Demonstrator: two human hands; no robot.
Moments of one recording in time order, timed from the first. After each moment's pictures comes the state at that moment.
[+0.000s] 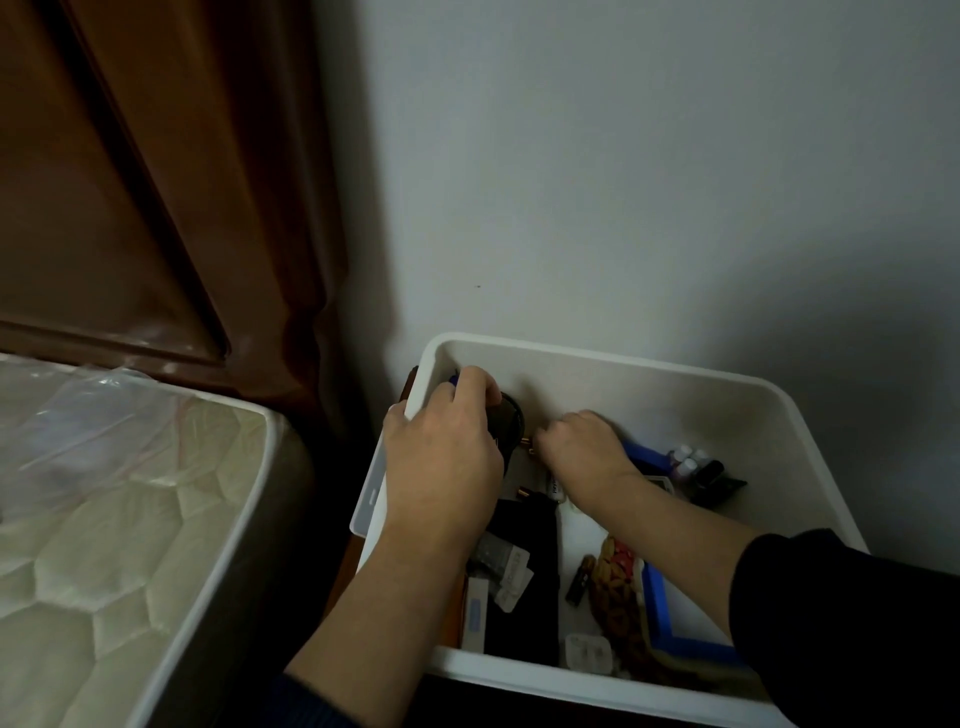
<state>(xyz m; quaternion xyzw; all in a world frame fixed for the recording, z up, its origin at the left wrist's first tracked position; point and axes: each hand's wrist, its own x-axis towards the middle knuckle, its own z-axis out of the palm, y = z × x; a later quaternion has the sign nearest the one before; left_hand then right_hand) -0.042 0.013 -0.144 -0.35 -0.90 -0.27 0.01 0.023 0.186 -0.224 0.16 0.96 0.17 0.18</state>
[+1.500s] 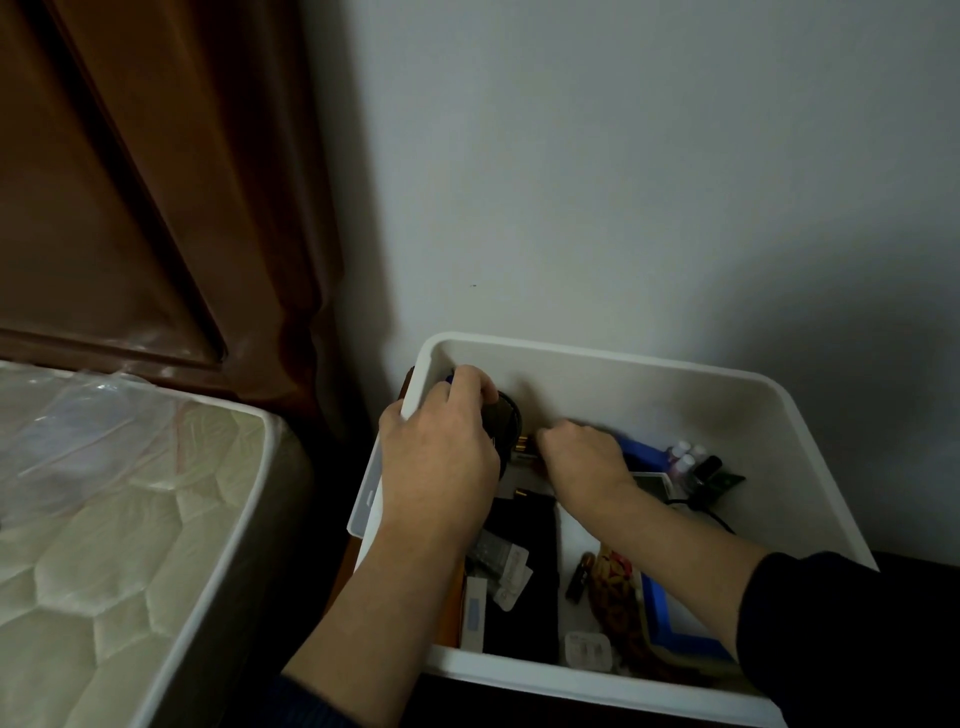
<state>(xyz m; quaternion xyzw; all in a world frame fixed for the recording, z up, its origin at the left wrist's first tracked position) -0.041 0.011 -0.140 -0.36 -0.89 -0.29 0.00 0.031 0.168 -0.219 0.27 0.95 0.05 0.13</state>
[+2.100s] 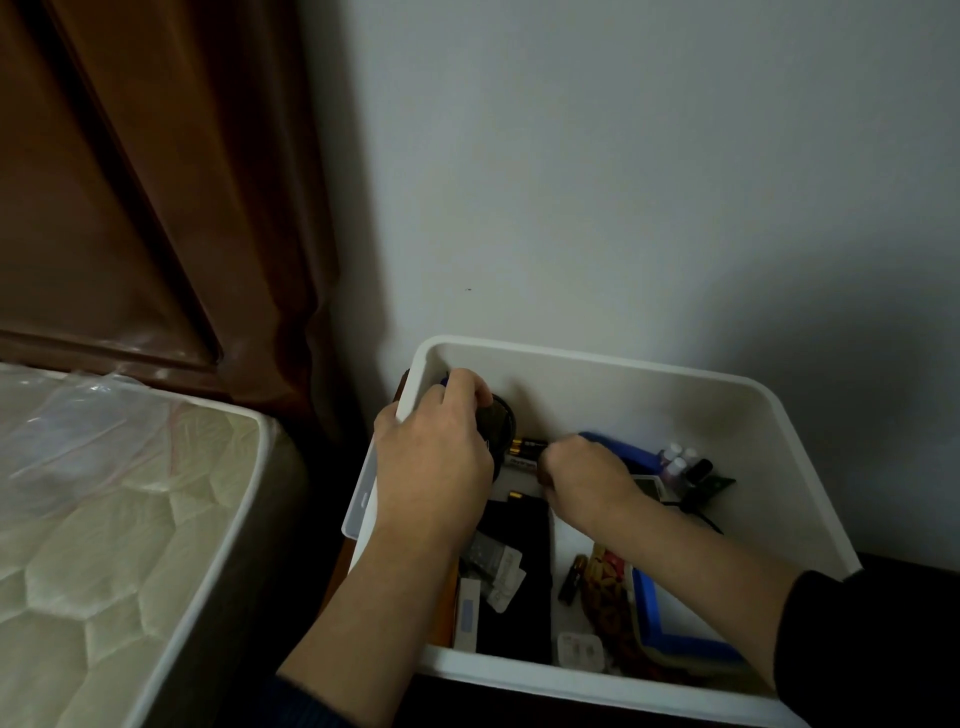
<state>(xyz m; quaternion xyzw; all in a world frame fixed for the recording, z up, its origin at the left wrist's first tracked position) -0.041 0.011 -0.141 -0.35 -0.89 -0.28 -0.01 0.040 0.174 -0.223 0.32 0.93 -0.05 0.18</state>
